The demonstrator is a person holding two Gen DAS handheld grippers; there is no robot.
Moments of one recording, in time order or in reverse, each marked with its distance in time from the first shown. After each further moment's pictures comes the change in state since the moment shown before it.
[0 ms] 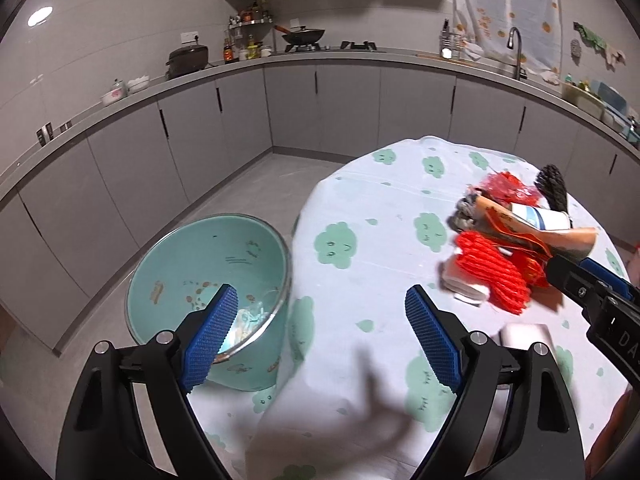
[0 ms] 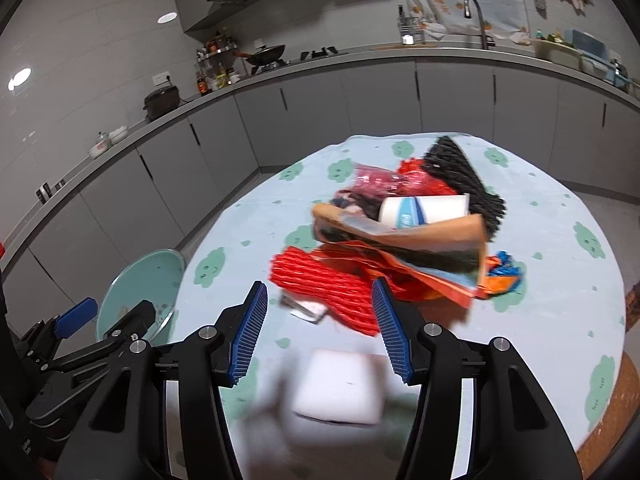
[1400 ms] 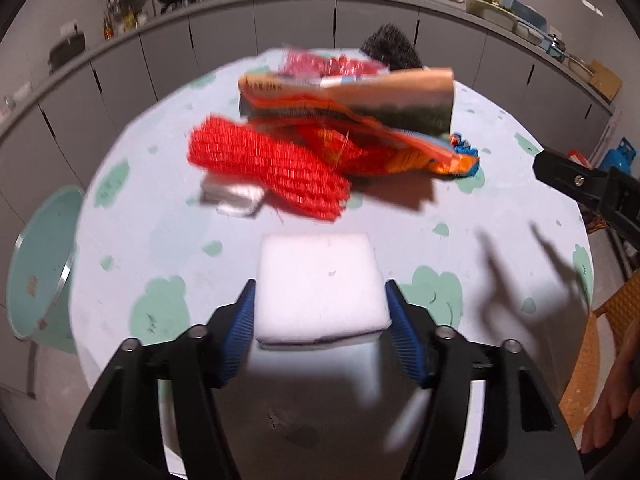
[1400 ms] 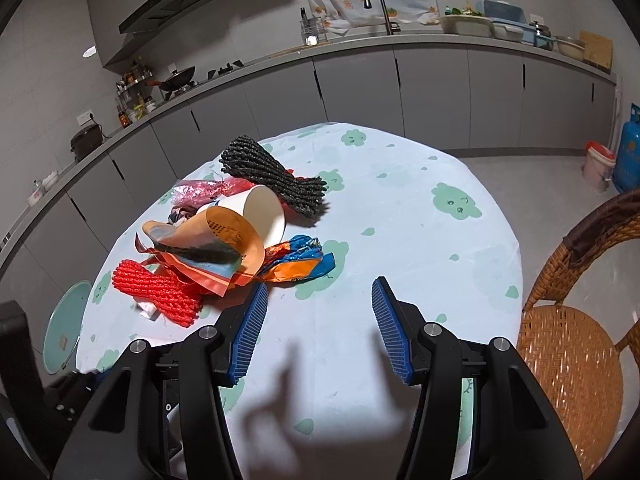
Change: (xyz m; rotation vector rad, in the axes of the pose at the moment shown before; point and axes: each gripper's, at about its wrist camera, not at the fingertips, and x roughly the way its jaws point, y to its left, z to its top) left arm 0.037 -0.149 -0.054 0.206 0.236 -0.296; right arm -0.034 -0.142 -0.020 0.174 -0.024 -0.202
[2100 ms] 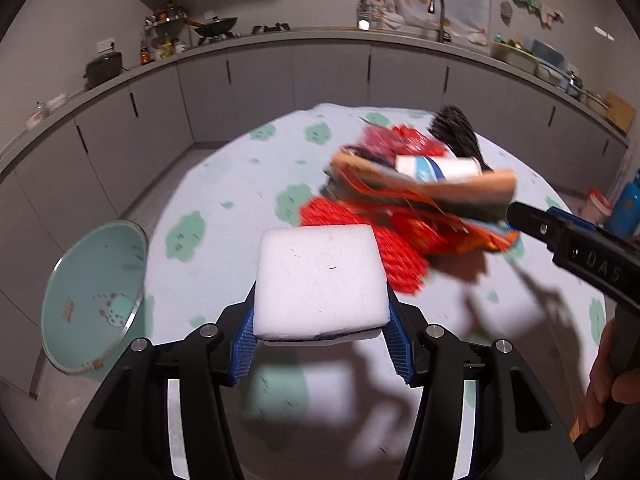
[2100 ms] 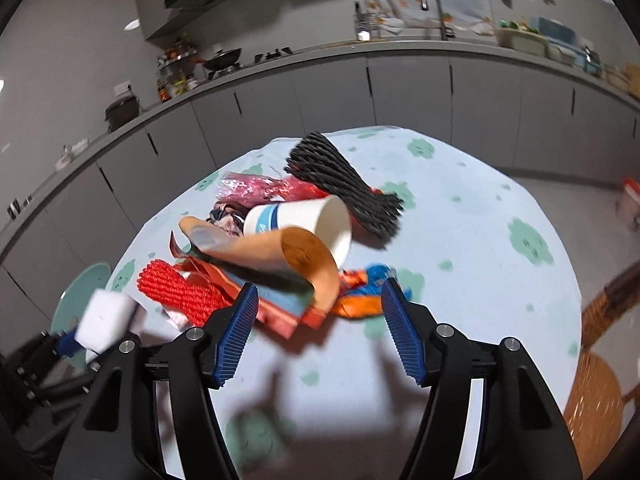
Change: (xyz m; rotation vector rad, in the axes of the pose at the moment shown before) left arm -0.035 0.053 0.028 -0.044 -0.177 0.095; right arm 0.035 0.051 0.022 -0.149 0.023 0.109
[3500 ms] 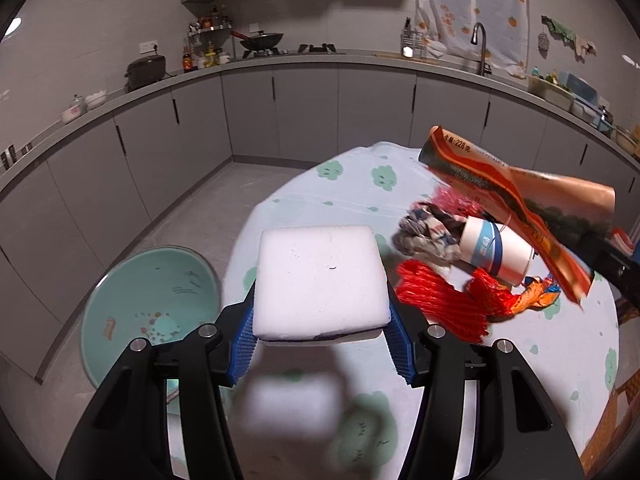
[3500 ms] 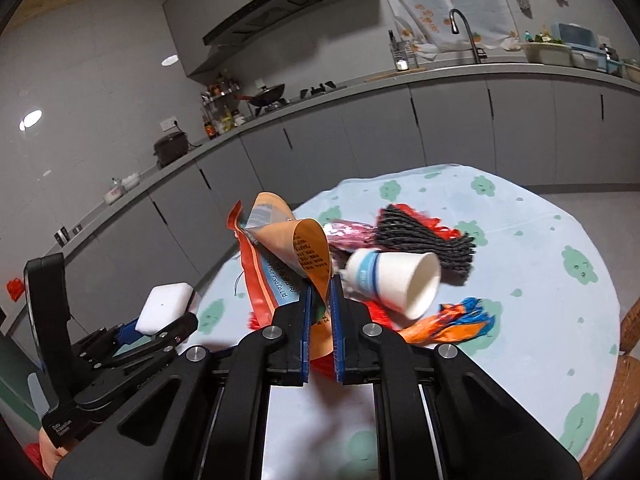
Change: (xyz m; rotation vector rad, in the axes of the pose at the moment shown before) left arm -0.019 0.063 0.030 -0.090 -0.075 0.101; right arm -0.041 0.057 0.015 0.042 -0.125 0.190
